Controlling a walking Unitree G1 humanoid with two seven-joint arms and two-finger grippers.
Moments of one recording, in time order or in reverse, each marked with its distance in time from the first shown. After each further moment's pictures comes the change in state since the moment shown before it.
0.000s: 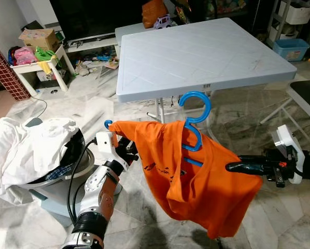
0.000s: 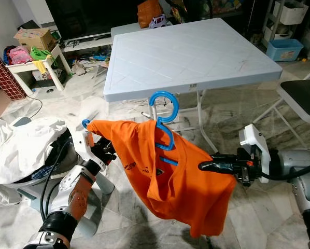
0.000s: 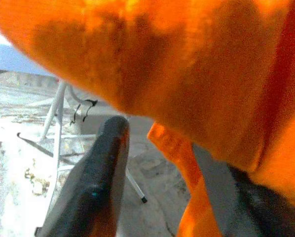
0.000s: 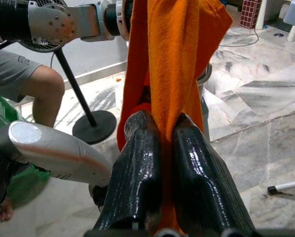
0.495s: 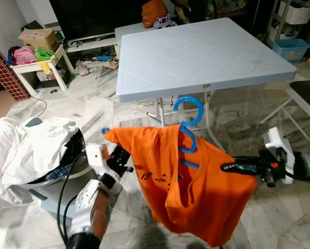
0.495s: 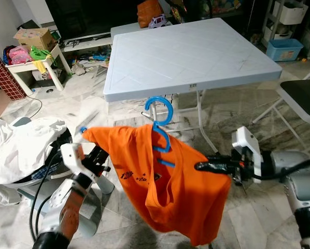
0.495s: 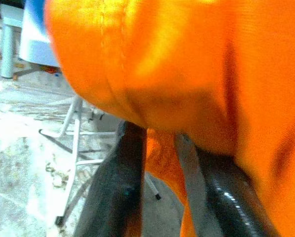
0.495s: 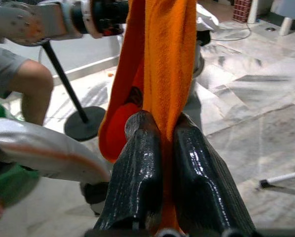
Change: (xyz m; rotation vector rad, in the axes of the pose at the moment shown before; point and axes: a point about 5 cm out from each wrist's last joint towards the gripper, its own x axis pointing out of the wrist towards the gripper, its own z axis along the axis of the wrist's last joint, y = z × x) left arm -0.036 0.008 -0.007 0.031 -0.012 0.075; right arm 0.010 -0.007 -0.006 -0.010 0.024 -0.042
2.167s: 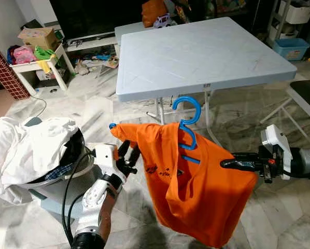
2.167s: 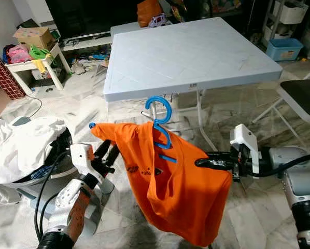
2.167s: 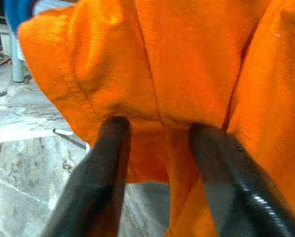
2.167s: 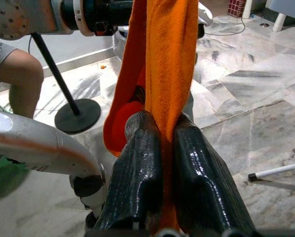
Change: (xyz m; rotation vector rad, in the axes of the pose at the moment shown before) left arm 0.008 -0.014 -0.010 0.123 0.055 -0.011; right arm 0.001 -0.006 -0.001 -0.029 0.029 -0.016
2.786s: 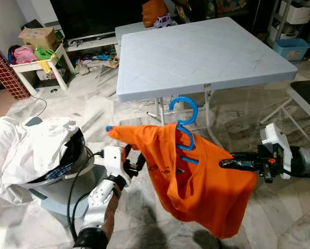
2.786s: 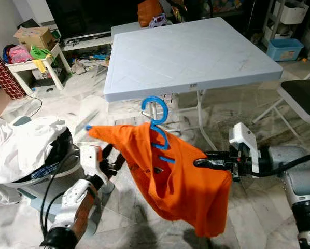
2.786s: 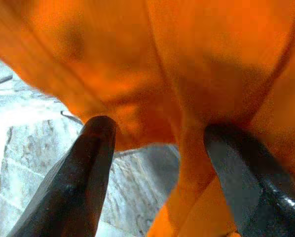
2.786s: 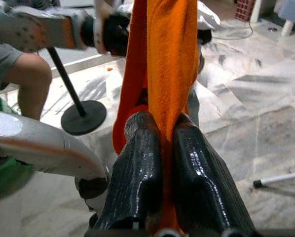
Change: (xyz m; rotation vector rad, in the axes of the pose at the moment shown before) left arm 0.009 0.000 -0.016 0.042 0.097 0.023; right arm 0.001 0.004 0.011 -0.012 -0.015 0.042
